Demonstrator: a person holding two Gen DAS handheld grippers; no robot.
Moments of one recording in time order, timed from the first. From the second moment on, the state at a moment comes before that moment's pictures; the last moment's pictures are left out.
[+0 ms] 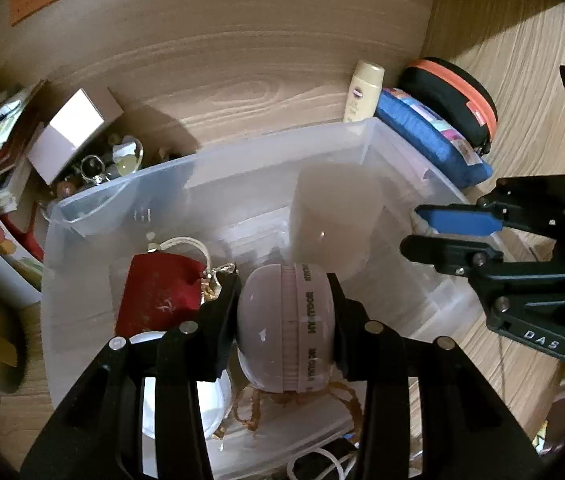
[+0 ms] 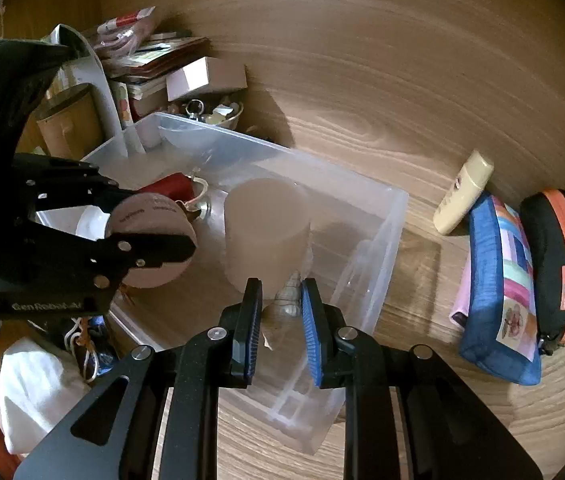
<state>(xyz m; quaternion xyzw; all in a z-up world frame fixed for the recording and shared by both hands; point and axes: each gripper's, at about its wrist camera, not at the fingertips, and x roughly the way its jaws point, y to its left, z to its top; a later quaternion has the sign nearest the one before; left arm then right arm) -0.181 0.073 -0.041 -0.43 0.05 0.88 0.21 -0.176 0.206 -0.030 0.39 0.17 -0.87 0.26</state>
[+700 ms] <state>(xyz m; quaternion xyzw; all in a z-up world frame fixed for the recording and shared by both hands) -0.176 0.078 -0.036 -0.42 0.07 0.88 0.20 -0.177 0.202 -0.033 0.39 0.18 -0.86 0.27</state>
